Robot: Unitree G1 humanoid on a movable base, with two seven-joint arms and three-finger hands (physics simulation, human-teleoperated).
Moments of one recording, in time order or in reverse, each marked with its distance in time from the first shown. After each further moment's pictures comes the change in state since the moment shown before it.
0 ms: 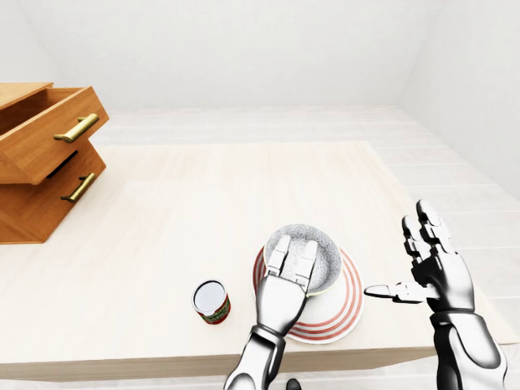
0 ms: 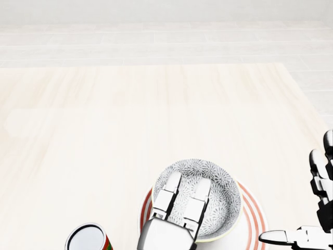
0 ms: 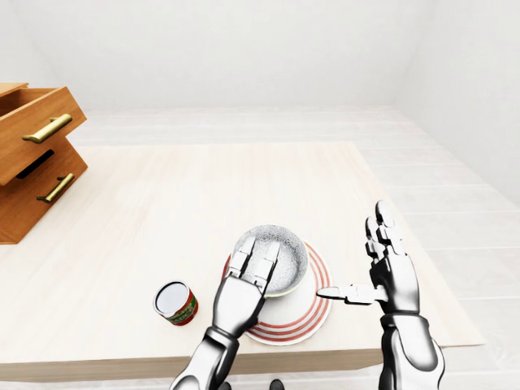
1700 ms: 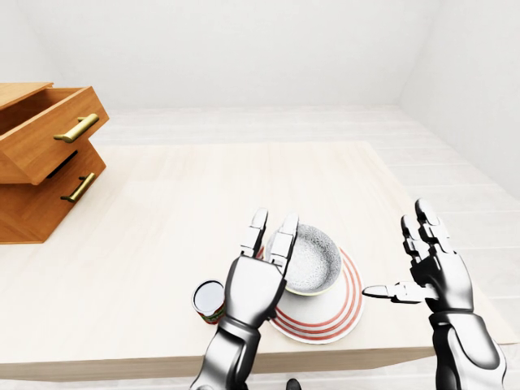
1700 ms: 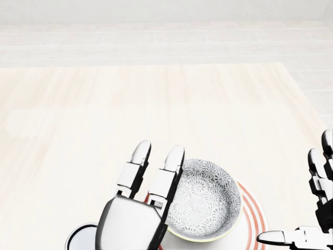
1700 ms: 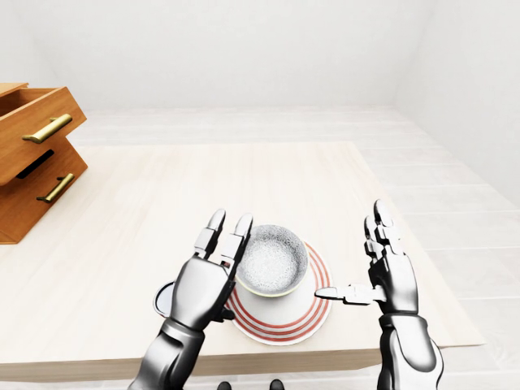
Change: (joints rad) left arm 0.085 0.122 0.060 -0.536 -0.067 0.000 -0.274; right arm 0.006 0.008 0.011 -0.019 -0.016 0.000 -0.002
